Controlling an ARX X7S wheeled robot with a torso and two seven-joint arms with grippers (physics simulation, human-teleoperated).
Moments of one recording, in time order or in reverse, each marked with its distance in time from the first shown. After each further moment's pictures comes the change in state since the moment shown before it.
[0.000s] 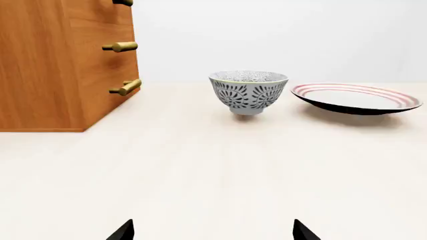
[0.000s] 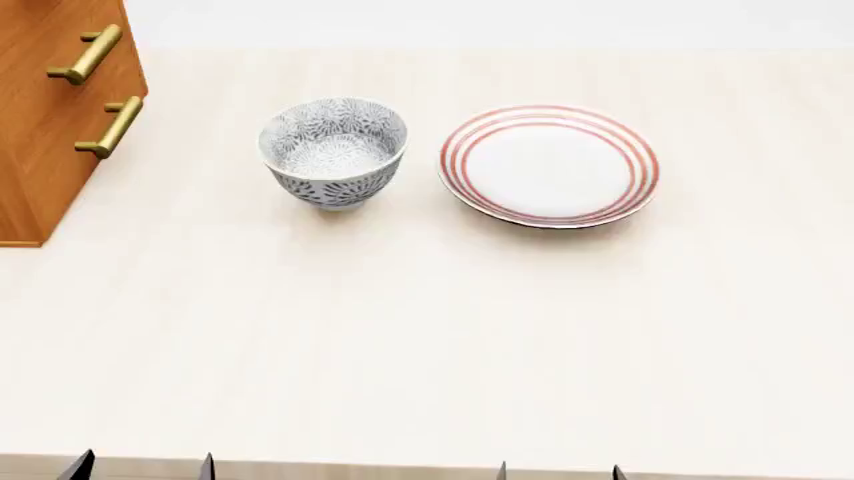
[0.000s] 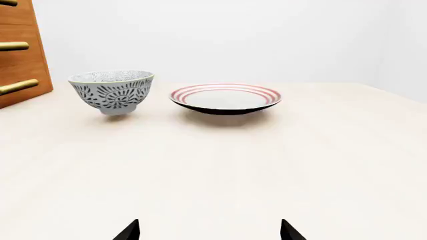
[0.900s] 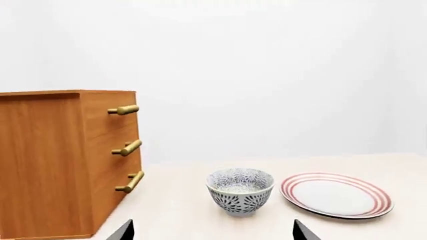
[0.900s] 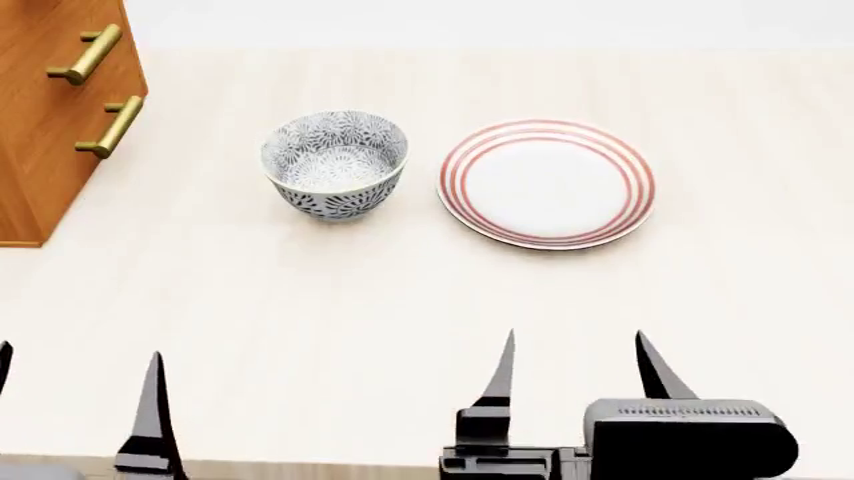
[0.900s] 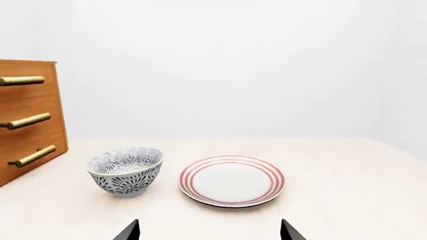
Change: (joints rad) left arm 0.006 -0.117 0.088 0.623 -0.061 -0.376 -0.106; right arm 0.157 0.104 -0.049 -0.457 0.137 0.475 0.081
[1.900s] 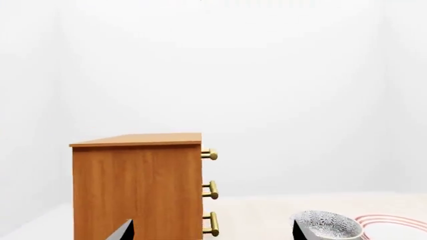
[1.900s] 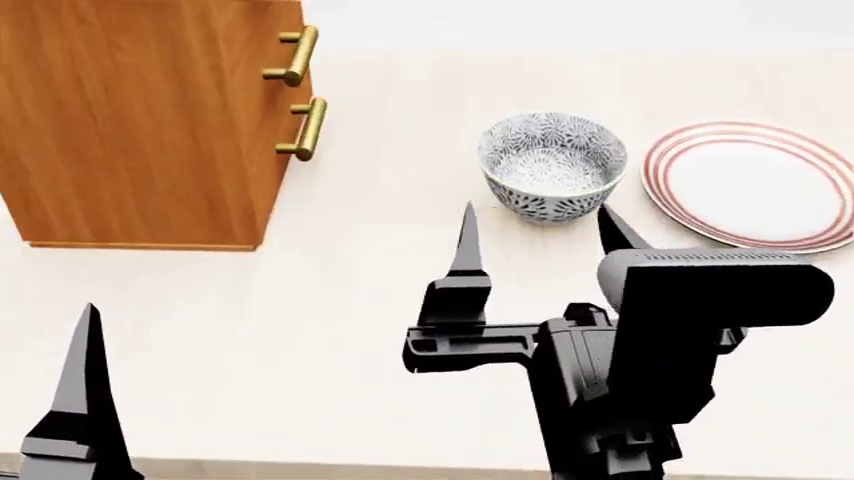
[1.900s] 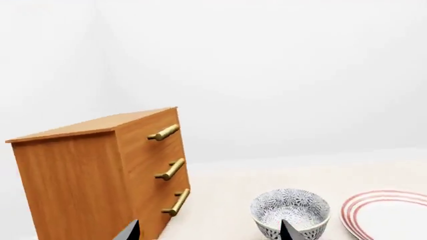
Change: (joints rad) left arm -0.047 -0.055 -0.056 0.336 -0.126 -0.248 -0.032; right arm 0.301 -0.015 0.088 -0.165 0.274 0.404 0.004
